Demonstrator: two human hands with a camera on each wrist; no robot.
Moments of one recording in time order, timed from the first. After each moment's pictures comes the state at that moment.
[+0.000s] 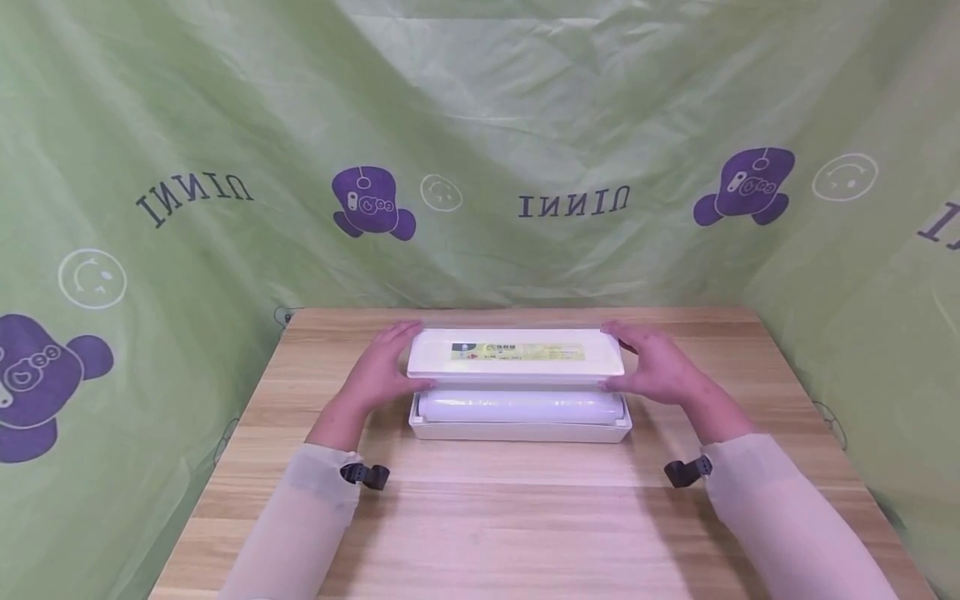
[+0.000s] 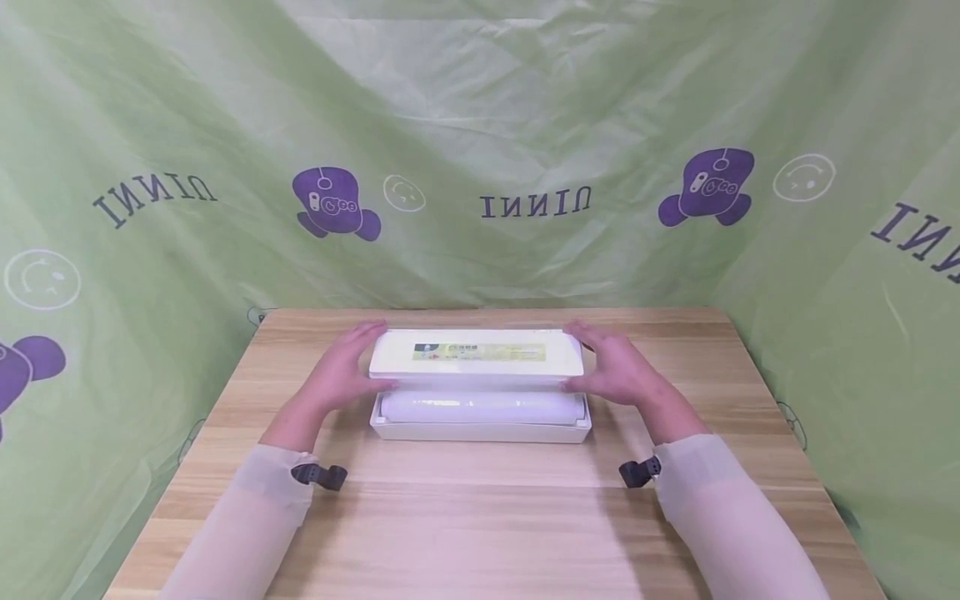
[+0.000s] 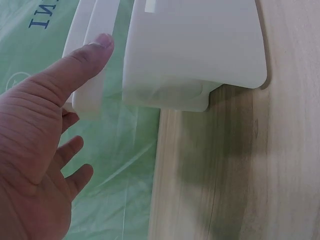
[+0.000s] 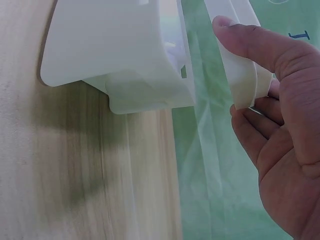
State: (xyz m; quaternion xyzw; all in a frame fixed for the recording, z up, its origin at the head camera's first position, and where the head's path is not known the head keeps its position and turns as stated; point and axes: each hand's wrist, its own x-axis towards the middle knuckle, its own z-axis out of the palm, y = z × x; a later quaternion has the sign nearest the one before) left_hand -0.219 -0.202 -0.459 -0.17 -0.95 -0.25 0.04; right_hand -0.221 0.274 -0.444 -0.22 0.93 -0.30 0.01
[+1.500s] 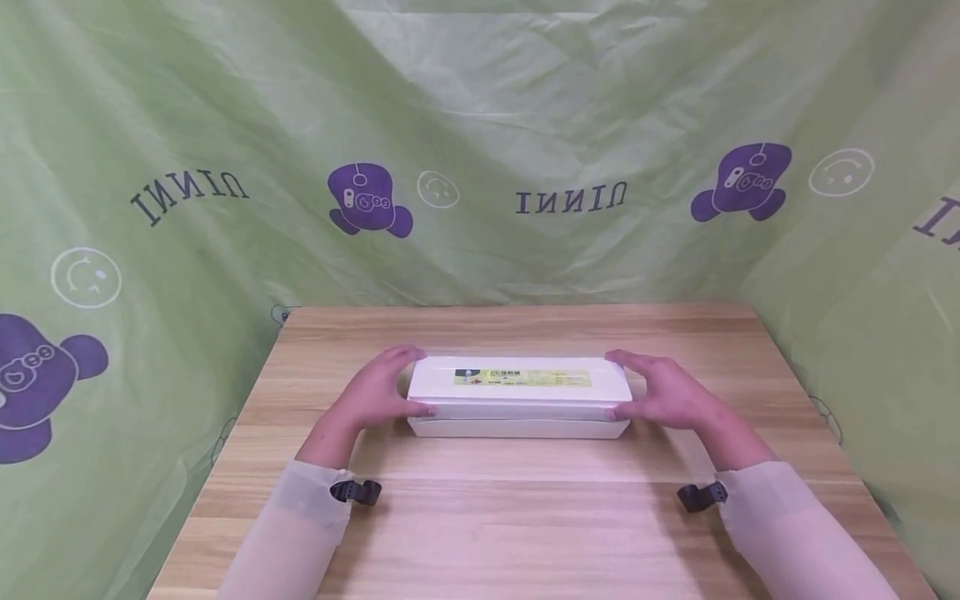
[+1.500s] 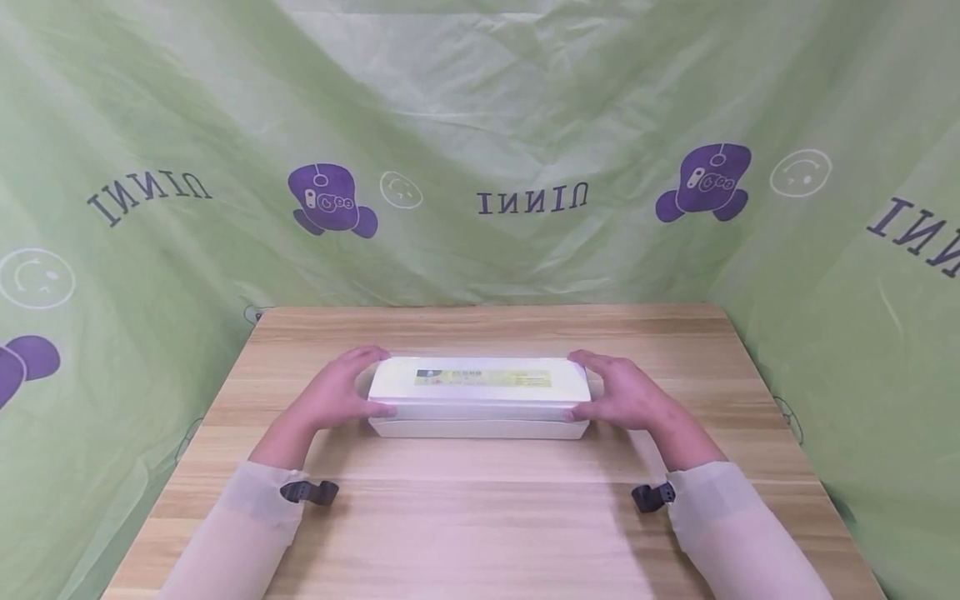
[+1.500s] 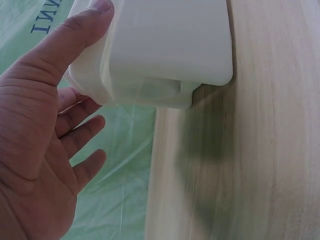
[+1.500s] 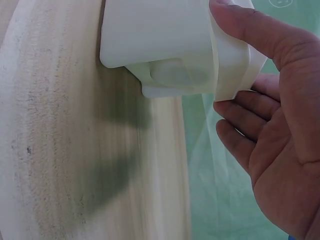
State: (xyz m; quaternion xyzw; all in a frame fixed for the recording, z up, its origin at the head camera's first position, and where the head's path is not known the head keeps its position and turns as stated) left_hand -0.193 -0.203 -0.466 -0.18 -0.95 -0.25 -0.02; right_hand -0.186 0.287 -0.458 -0.20 0.93 -0.29 0.07
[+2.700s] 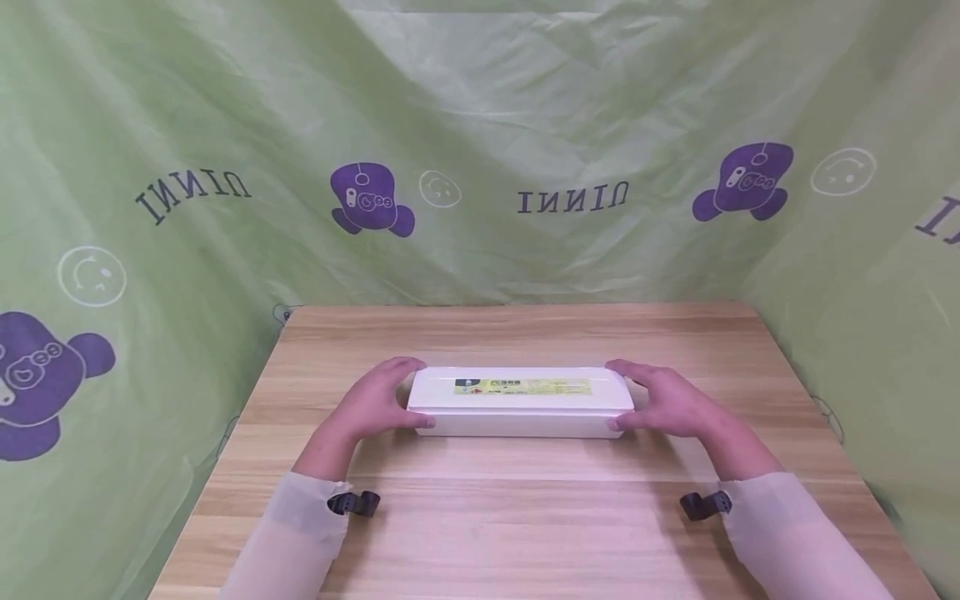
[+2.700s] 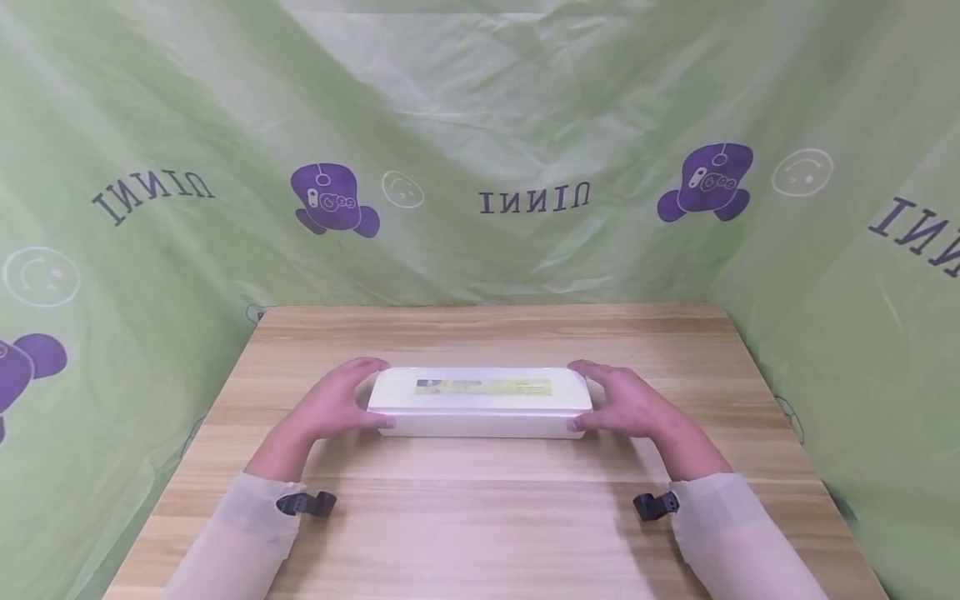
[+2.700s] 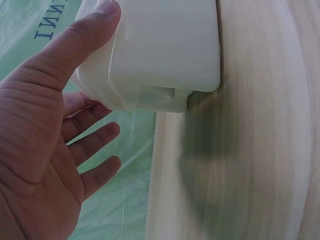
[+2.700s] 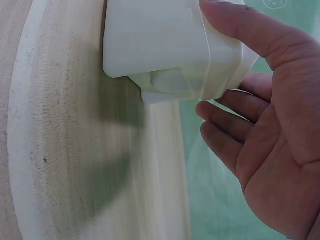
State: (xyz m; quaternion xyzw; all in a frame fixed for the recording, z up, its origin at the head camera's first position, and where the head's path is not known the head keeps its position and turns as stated) left_hand -0.175 -0.205 -0.468 -0.18 -0.95 -0.25 -0.03; right_hand -0.175 0.287 -0.458 -0.21 0.93 -0.28 0.10
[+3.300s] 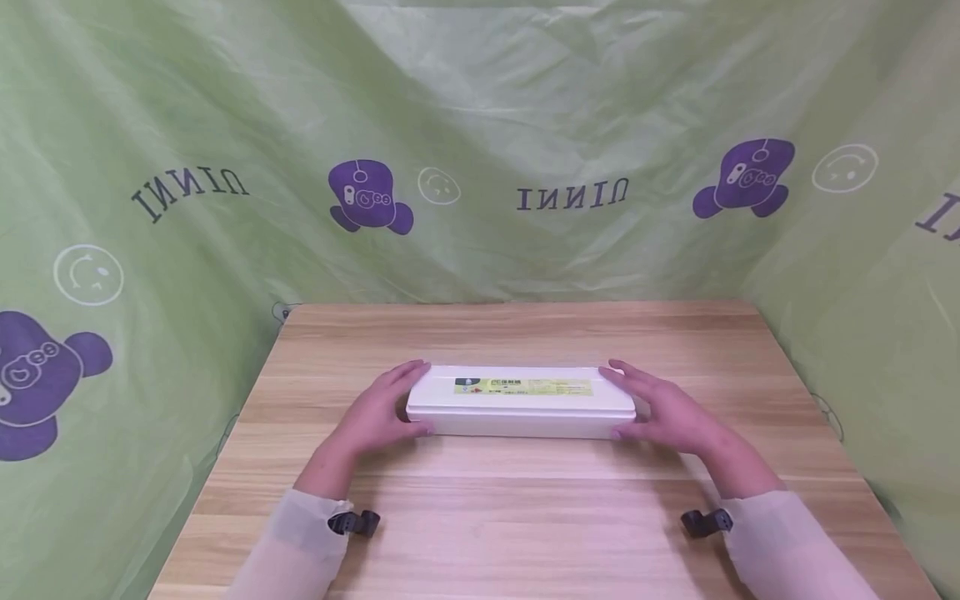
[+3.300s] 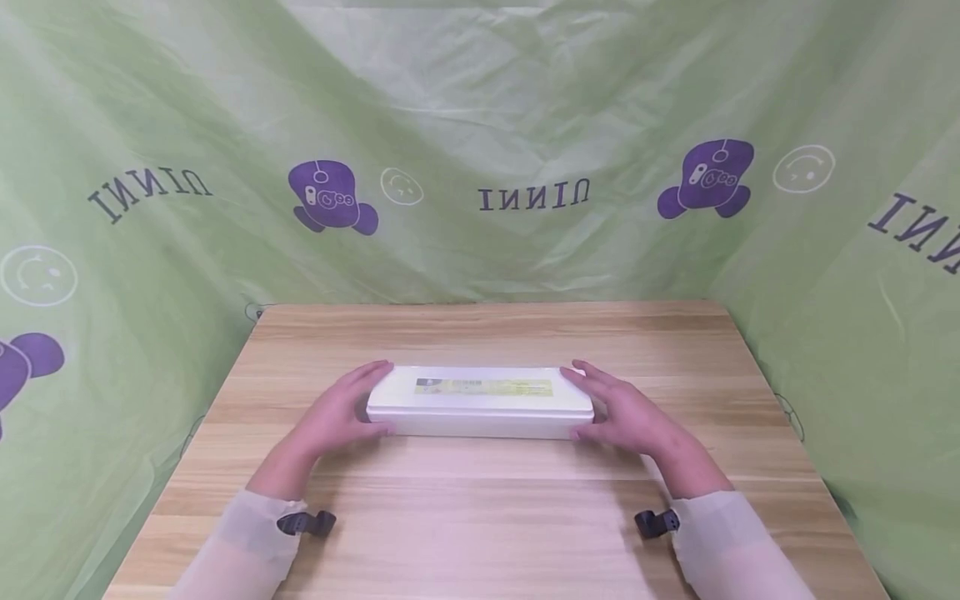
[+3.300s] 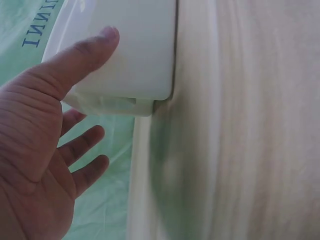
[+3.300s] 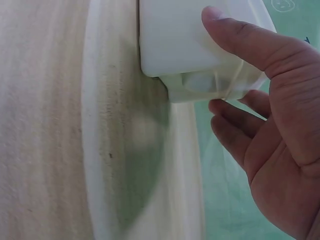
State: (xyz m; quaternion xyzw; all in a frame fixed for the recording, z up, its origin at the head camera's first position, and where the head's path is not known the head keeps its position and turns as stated) left_hand -0.160 -0.207 -0.492 -0.19 -0.94 -0.27 -0.01; right_hand -0.159 0.290 -0.480 -0.26 0.92 -0.29 0.05
